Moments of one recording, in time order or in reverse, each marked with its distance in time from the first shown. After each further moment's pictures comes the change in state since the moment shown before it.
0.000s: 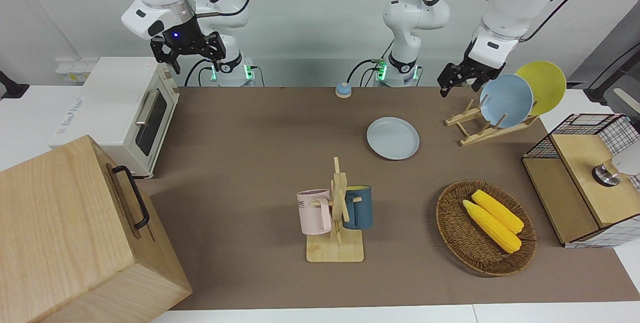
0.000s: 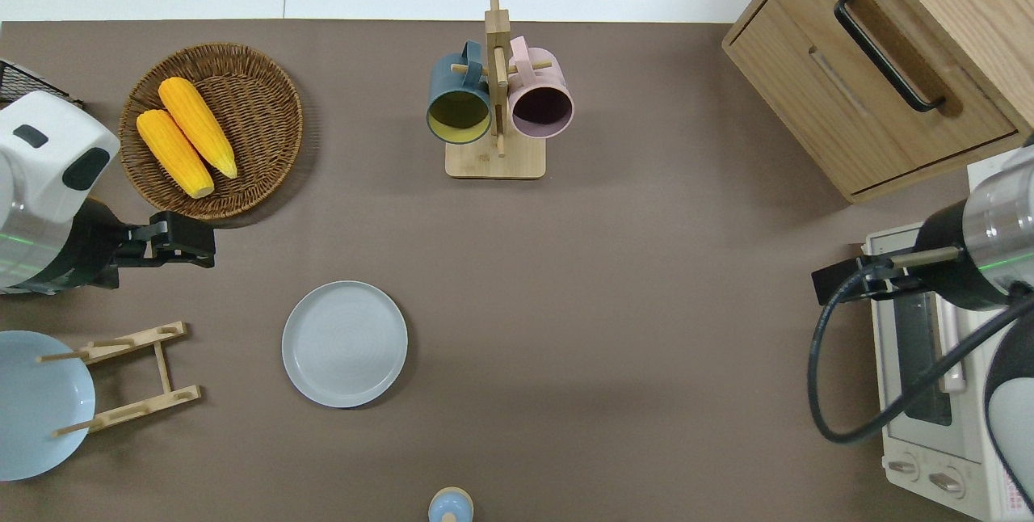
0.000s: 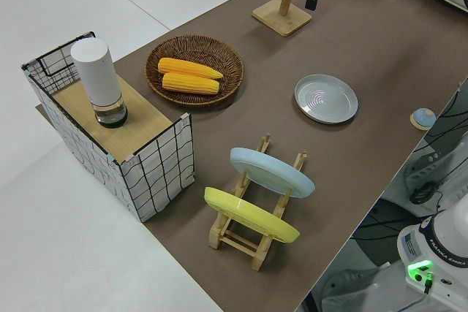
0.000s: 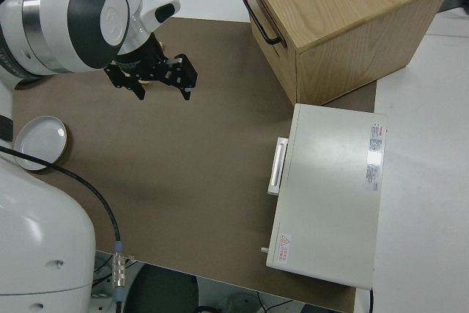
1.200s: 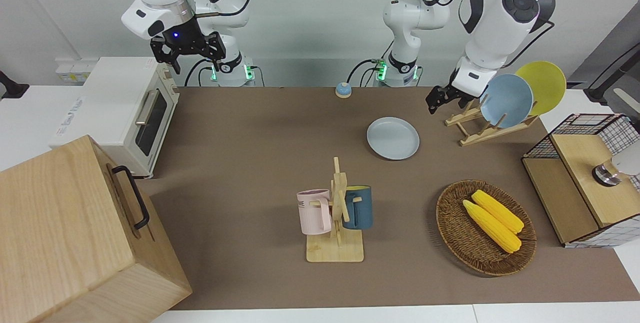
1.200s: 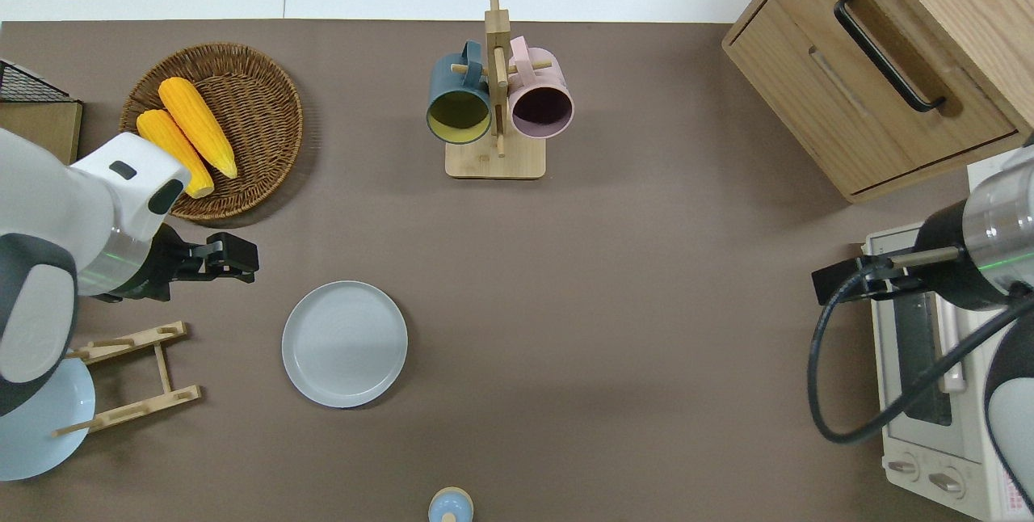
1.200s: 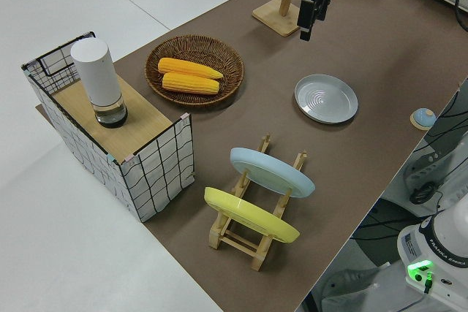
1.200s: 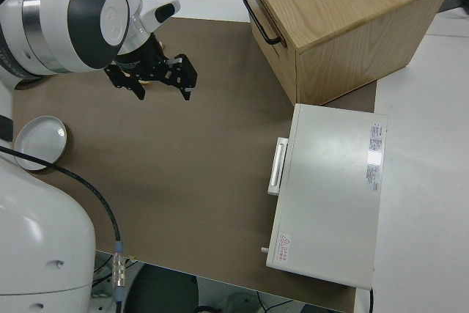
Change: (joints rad) left arm -0.009 -0.011 0.001 -0.219 -0.002 0.163 -0.004; right arm 0.000 0.000 0.000 0.000 0.000 0.000 0.000
